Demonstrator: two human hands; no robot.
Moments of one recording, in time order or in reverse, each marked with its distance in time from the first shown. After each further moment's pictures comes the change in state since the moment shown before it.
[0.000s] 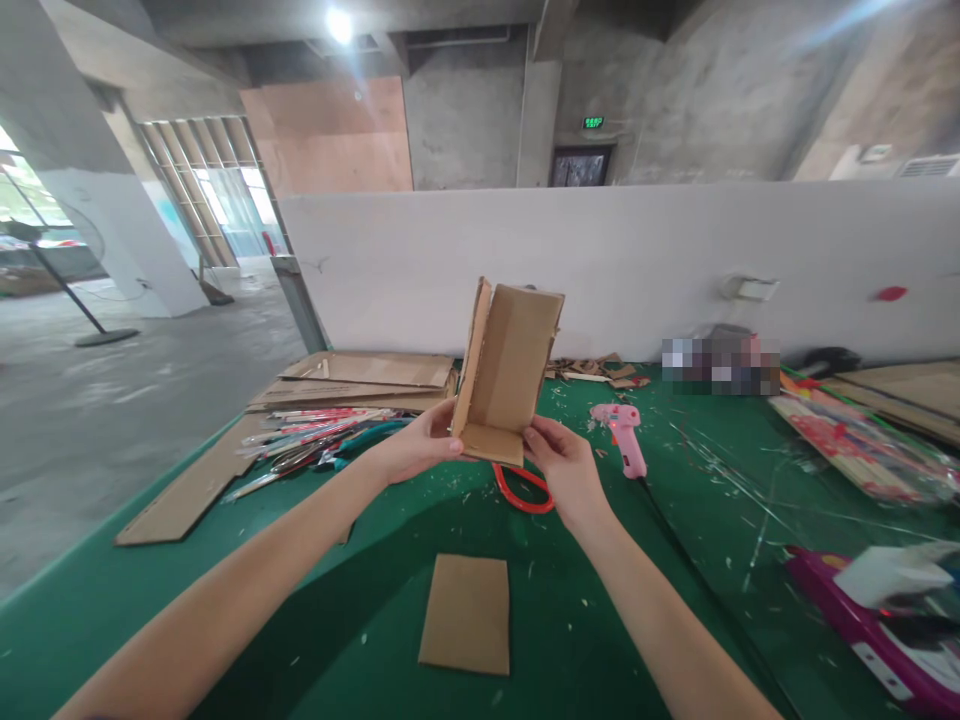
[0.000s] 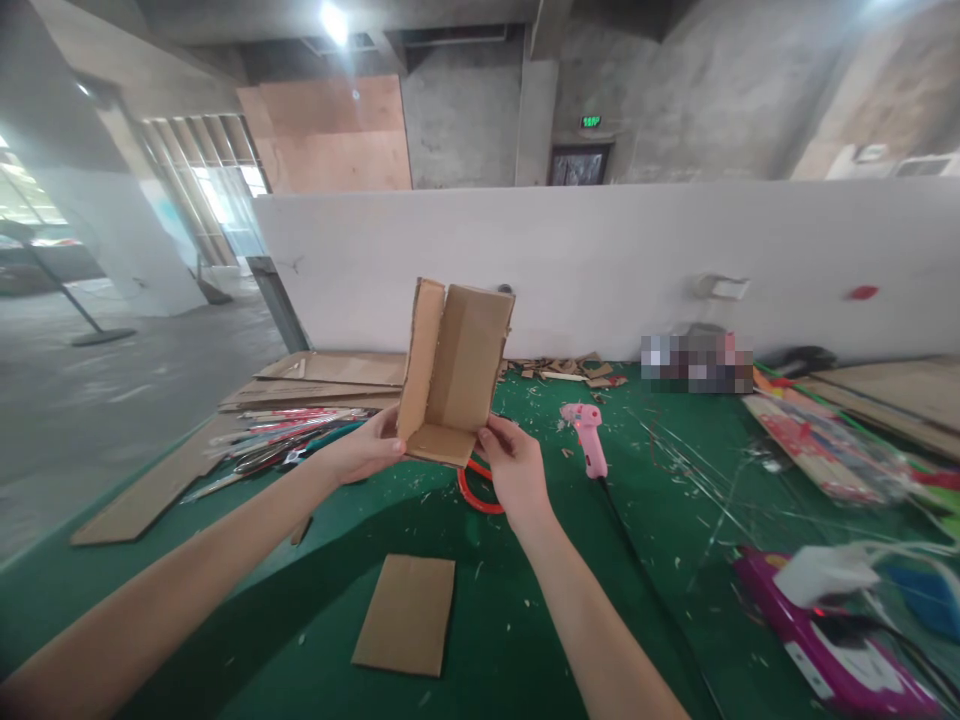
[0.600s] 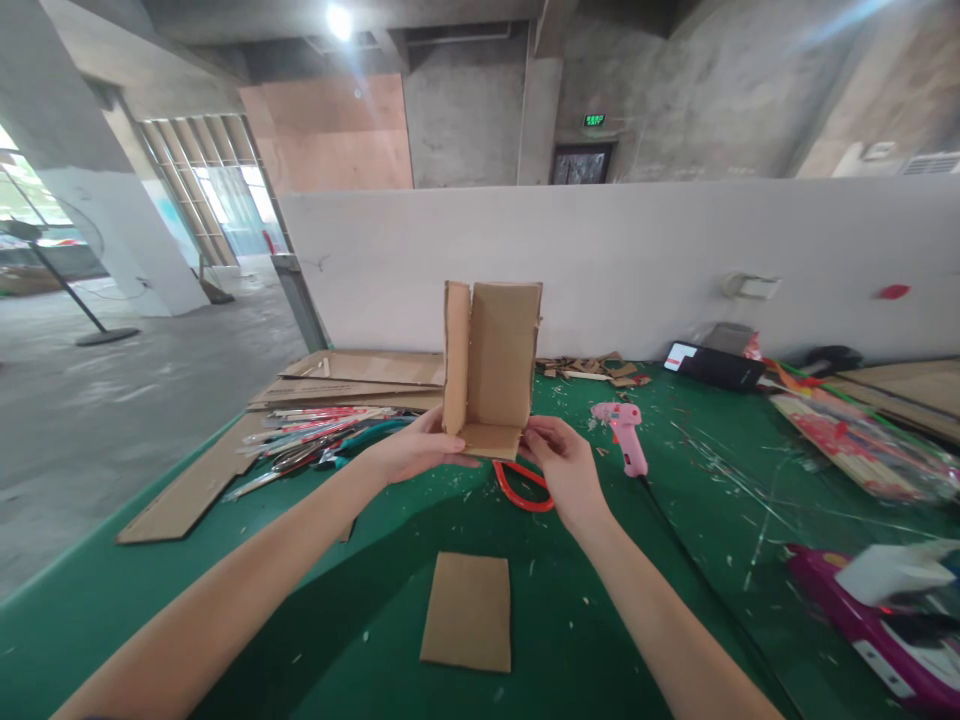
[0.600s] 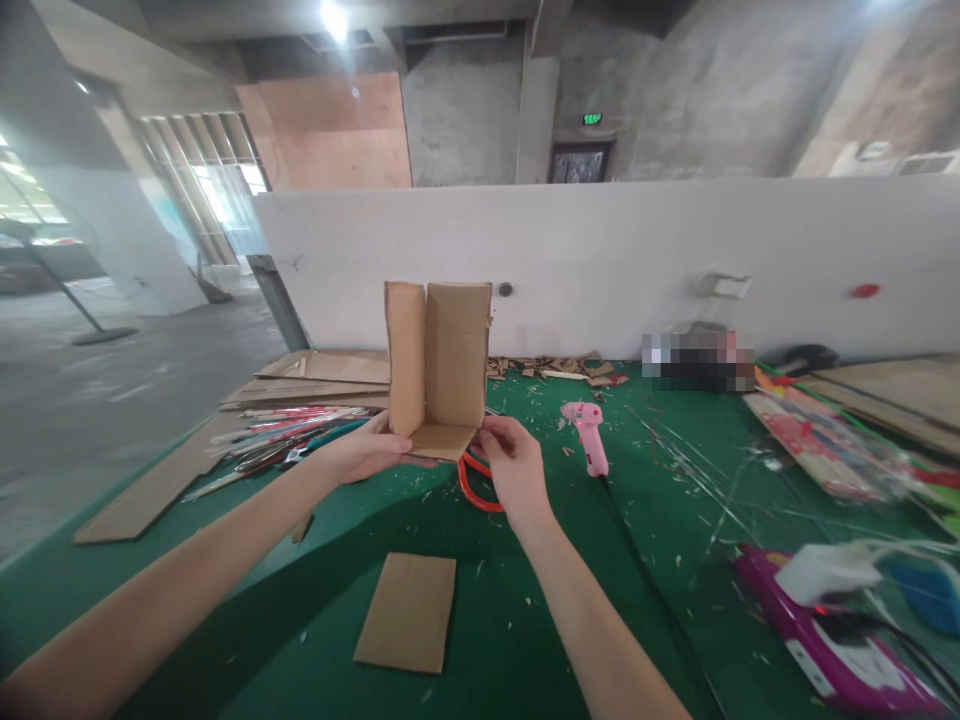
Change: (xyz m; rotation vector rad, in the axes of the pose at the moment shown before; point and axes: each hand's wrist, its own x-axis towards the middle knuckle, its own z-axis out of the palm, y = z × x) left_hand -0.002 0.002 0.003 -0.018 0.037 -0.101; right_hand -0.003 -0.001 0.004 -0.004 0.030 -0.020
